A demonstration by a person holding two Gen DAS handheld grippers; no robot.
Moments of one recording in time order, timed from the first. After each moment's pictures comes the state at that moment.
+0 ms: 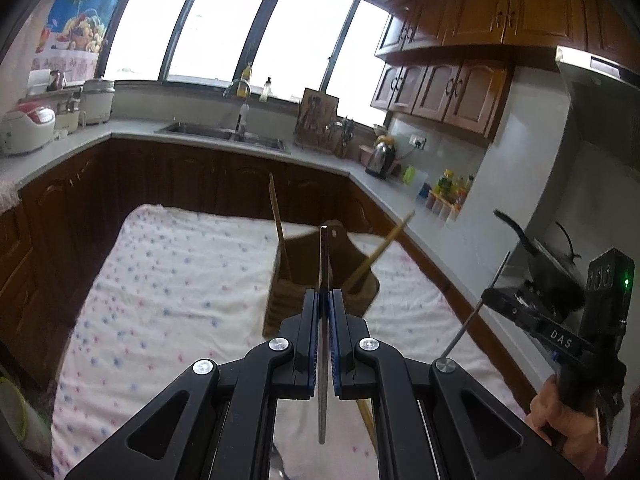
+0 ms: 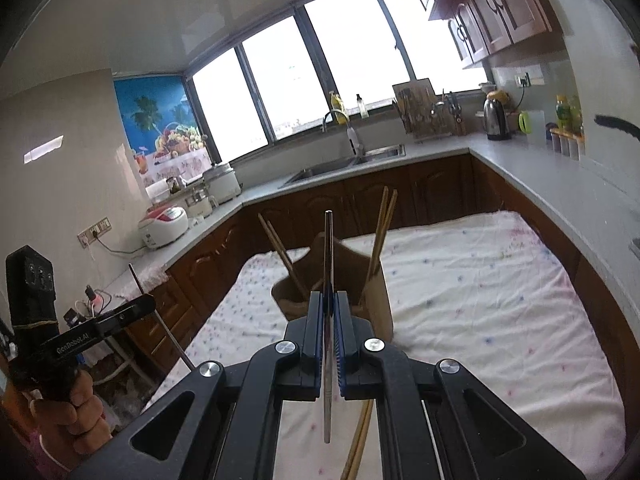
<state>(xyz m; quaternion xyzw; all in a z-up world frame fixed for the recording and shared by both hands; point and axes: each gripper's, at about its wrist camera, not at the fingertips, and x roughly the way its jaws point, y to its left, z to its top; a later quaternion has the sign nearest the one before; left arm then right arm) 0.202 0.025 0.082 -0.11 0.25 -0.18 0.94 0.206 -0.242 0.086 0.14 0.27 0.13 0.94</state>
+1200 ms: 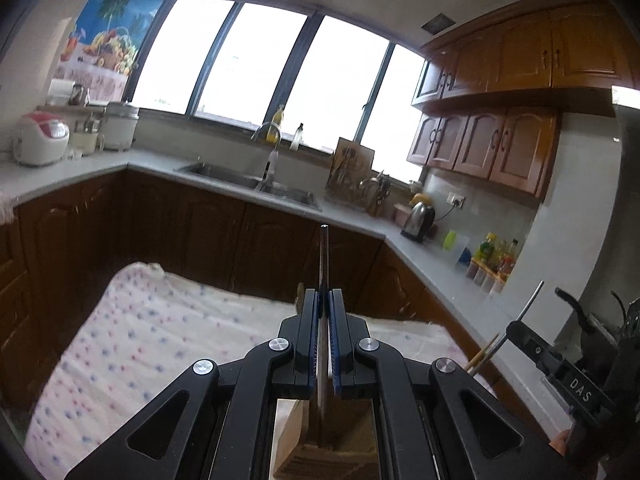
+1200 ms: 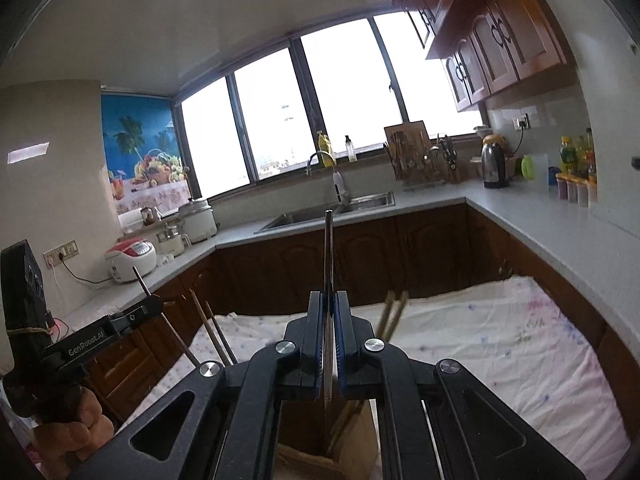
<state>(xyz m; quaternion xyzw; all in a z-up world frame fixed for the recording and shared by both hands) 0.380 -0.015 0.001 -0.14 0.15 -0.12 0.97 0.328 -0.230 0.057 0.12 0.20 0.10 0.97</state>
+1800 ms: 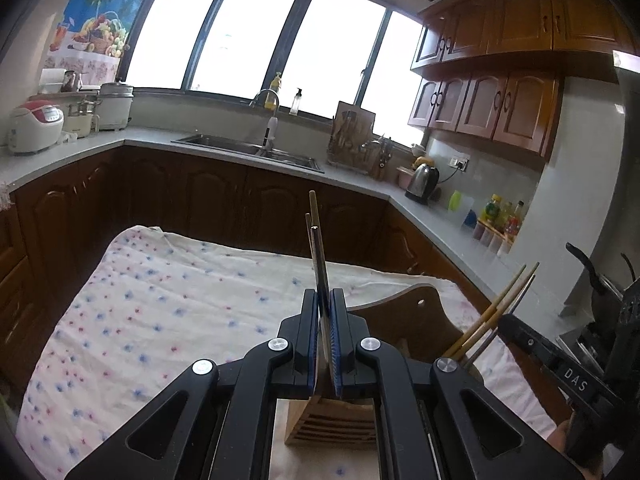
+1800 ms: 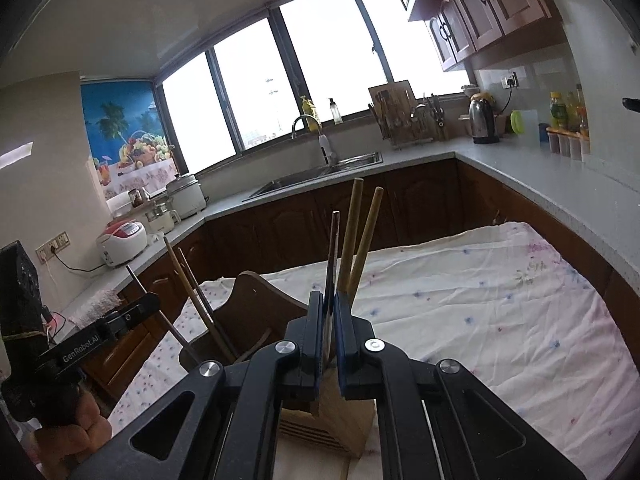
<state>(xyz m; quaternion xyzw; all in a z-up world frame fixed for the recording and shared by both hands) 0.388 -0.011 -0.013 -0.12 0.19 -0.12 0.97 0.332 -0.234 0.020 0.14 0.26 0.09 0.95</state>
